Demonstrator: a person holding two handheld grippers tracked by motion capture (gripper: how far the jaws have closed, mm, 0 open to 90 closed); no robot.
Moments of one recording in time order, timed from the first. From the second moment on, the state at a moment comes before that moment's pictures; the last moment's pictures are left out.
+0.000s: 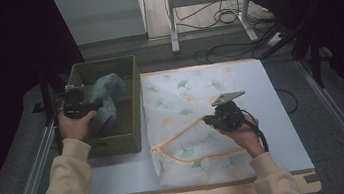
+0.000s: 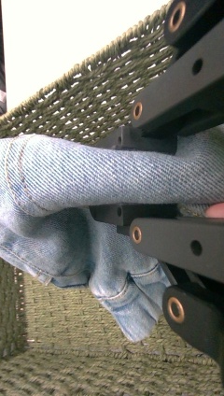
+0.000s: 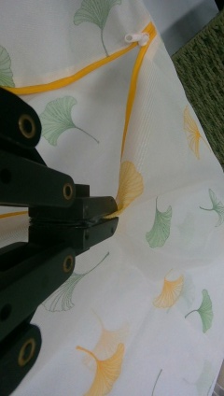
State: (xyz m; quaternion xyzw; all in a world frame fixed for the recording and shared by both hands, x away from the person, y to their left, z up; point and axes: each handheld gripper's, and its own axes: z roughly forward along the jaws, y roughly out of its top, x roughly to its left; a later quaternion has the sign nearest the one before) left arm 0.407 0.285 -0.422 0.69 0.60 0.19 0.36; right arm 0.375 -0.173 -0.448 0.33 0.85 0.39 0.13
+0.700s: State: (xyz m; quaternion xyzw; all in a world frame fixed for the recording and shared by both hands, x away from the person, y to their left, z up) left arm 0.389 0.291 -0.410 0.67 0.59 0.20 0.41; right arm 0.374 -0.172 -0.447 0.33 0.85 0.38 0.13
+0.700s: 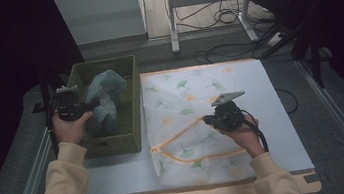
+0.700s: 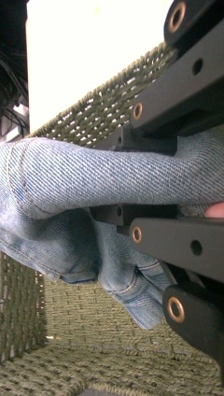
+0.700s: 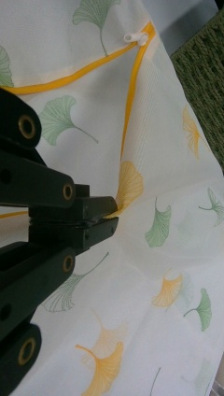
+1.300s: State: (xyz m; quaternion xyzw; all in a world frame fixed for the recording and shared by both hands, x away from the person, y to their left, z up) left arm 0.363 0.293 -0.390 0.66 0.56 0.20 0.45; right arm 0.374 -0.169 -0.448 0.33 0.85 0.38 0.13
